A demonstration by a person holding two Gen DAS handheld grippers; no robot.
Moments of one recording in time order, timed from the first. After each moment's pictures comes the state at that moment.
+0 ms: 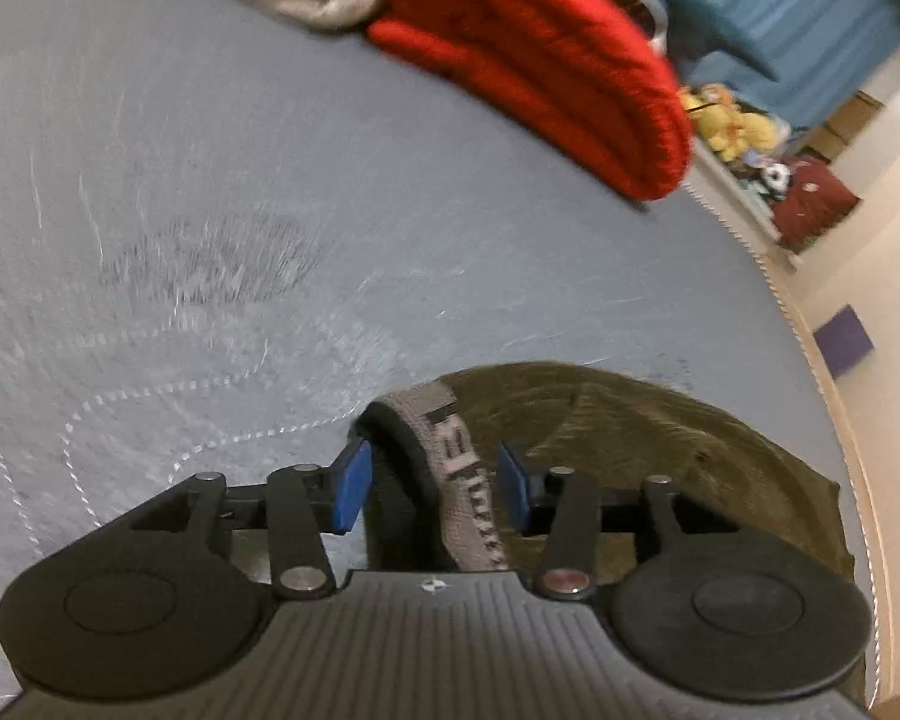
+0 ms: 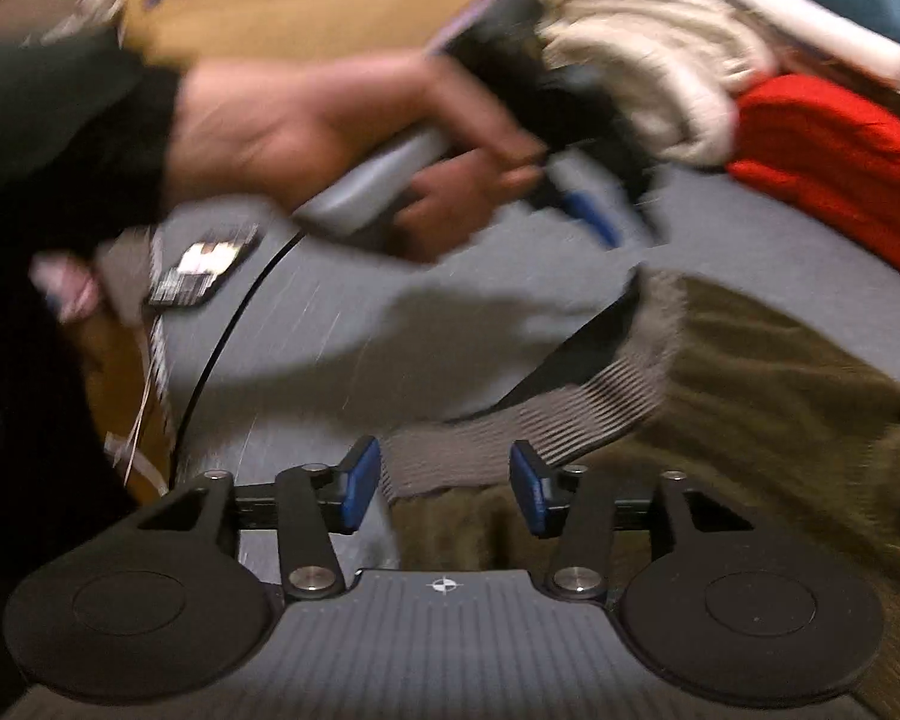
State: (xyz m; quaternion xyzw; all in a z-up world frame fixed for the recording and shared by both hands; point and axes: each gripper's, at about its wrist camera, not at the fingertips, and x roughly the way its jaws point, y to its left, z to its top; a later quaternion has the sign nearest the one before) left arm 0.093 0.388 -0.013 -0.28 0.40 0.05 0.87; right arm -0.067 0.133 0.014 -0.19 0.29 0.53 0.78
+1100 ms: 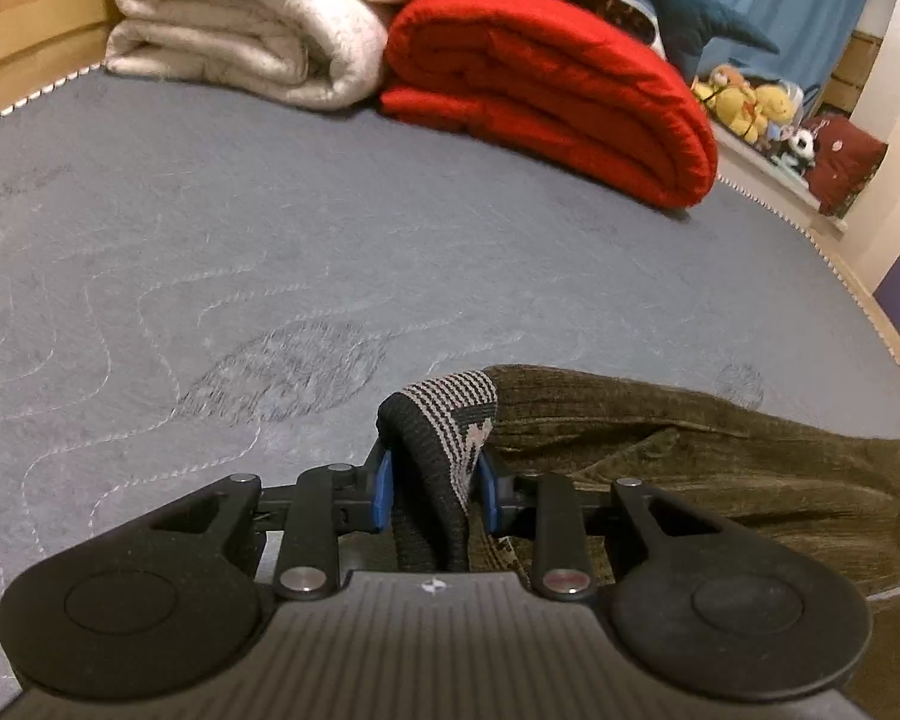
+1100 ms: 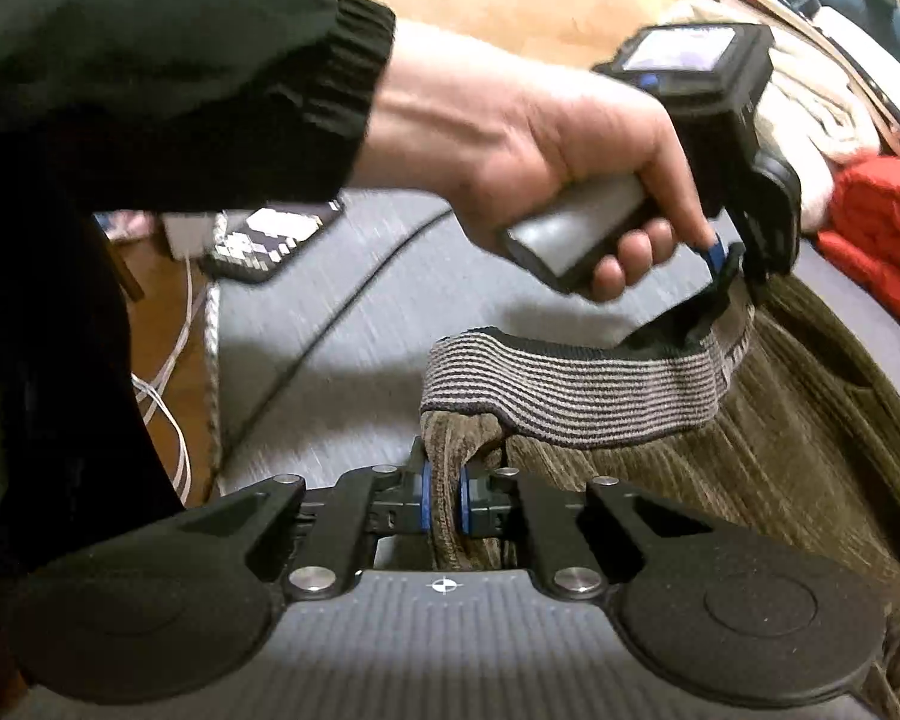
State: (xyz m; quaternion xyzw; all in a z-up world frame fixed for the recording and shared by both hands) left arm 0.090 0.390 0.018 -0.16 0.39 0.10 0.90; right arm -0.101 0.176 0.038 -0.24 0.25 0.58 0.74
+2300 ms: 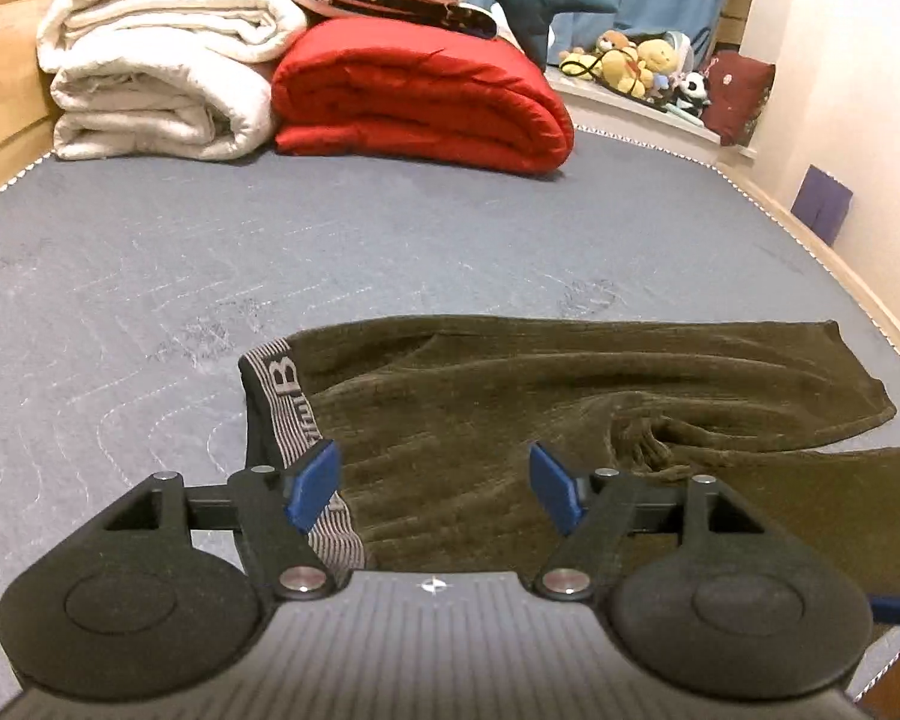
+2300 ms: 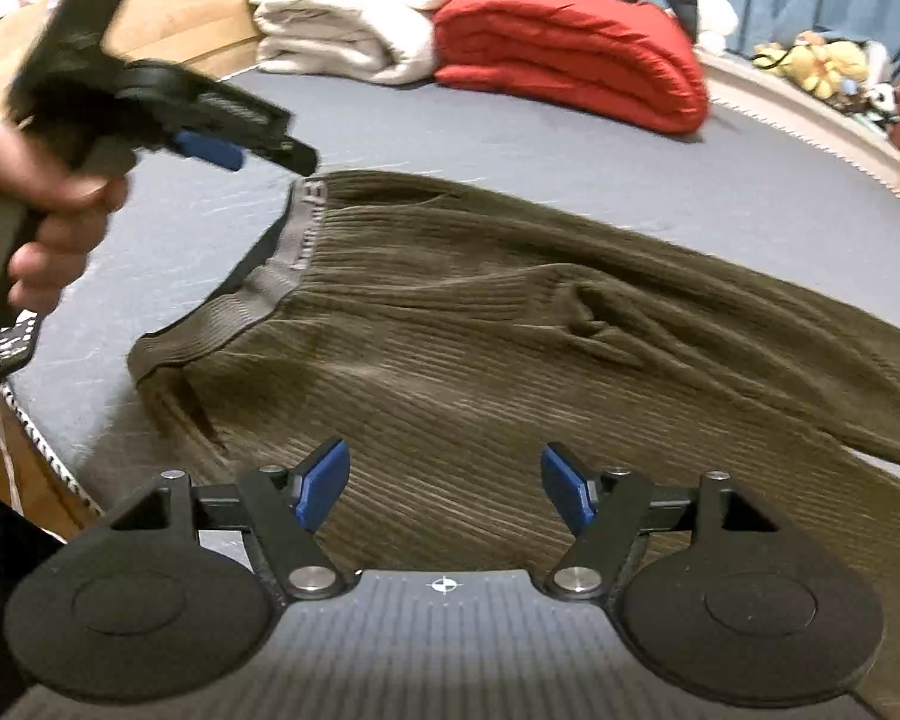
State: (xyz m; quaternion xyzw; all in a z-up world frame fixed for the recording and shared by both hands) left arm -0.027 0.241 0.097 -0.07 0.36 0.05 0.93; right arm -0.086 0.023 0.074 -0.12 0.38 0.27 0.88
